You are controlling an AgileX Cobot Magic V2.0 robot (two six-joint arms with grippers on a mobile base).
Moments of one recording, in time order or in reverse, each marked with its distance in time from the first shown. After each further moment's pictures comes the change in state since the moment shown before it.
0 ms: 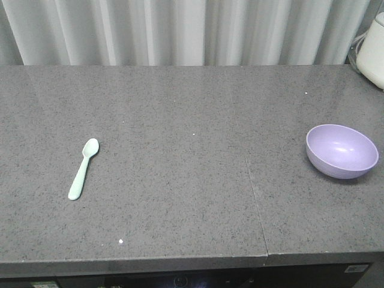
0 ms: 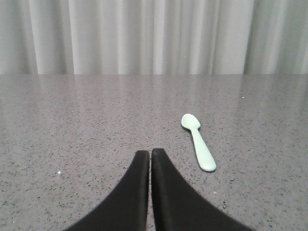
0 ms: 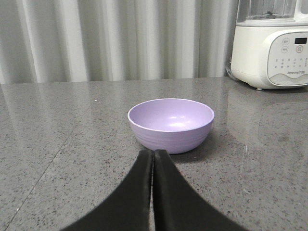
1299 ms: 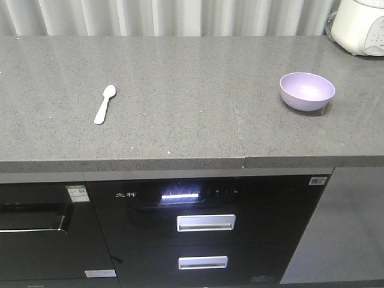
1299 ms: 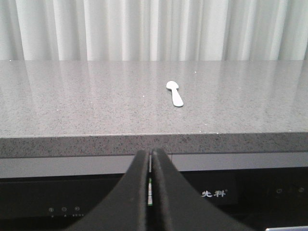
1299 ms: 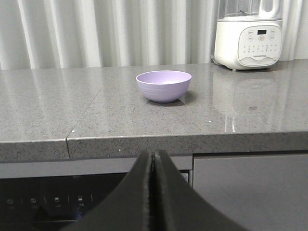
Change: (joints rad) left arm 0.000 0.000 0.000 0.000 0.000 0.000; right arm 0.000 0.000 0.000 0.000 0.000 0.000
